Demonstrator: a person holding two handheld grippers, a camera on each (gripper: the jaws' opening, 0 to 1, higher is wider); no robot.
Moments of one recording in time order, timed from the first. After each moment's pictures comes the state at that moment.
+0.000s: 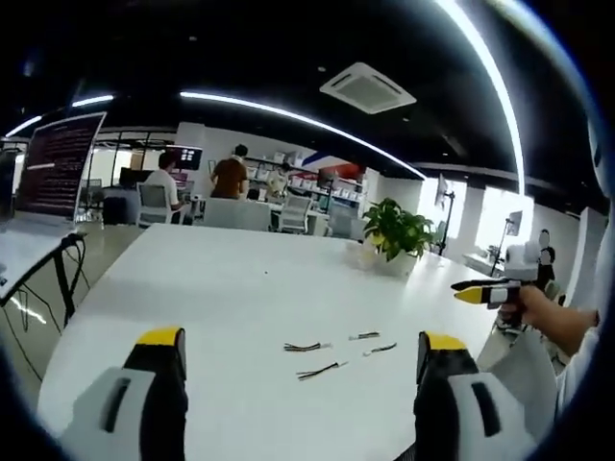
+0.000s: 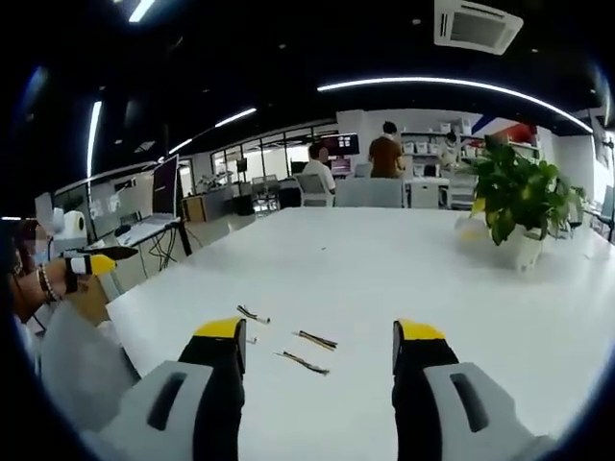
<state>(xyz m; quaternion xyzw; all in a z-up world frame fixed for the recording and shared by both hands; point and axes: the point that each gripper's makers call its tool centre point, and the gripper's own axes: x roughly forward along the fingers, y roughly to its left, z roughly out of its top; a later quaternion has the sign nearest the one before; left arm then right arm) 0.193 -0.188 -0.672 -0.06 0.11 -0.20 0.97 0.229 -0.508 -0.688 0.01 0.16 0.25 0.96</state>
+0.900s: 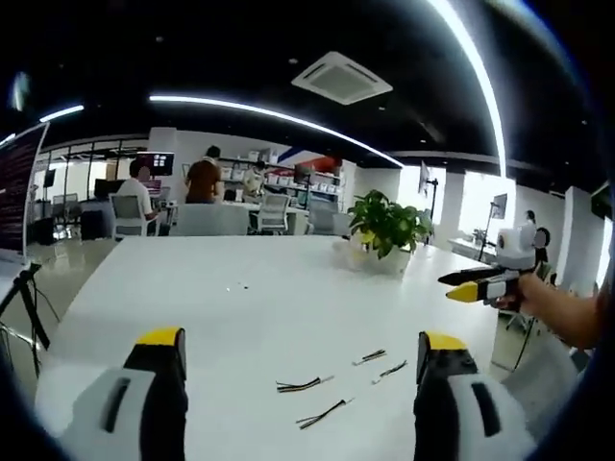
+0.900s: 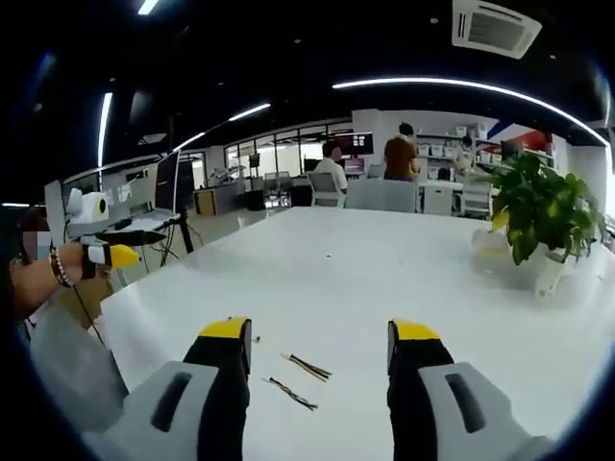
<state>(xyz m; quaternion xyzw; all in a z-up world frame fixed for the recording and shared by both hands) 0.278 -0.215 -0.672 -0.03 0.11 -0.24 0.96 0.286 -0.490 -0.689 -0.01 0.16 0.28 0.95</state>
